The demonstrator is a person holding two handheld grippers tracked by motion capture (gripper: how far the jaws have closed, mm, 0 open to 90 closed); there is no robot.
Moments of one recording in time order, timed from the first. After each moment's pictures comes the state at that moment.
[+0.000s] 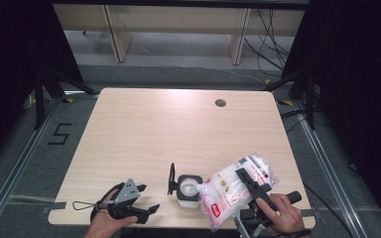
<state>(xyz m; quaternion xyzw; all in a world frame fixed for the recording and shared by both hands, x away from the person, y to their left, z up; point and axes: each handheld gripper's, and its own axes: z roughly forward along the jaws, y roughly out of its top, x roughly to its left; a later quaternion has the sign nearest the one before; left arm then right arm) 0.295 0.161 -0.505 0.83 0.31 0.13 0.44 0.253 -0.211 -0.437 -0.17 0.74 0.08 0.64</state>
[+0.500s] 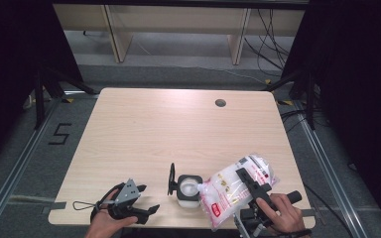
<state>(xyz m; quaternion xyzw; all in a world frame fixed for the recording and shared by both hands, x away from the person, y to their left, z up) 0.296 0.162 -0.504 0.84 0.30 0.13 0.44 0.253 -0.211 -0.436 -0.17 0.74 0.08 0.65</state>
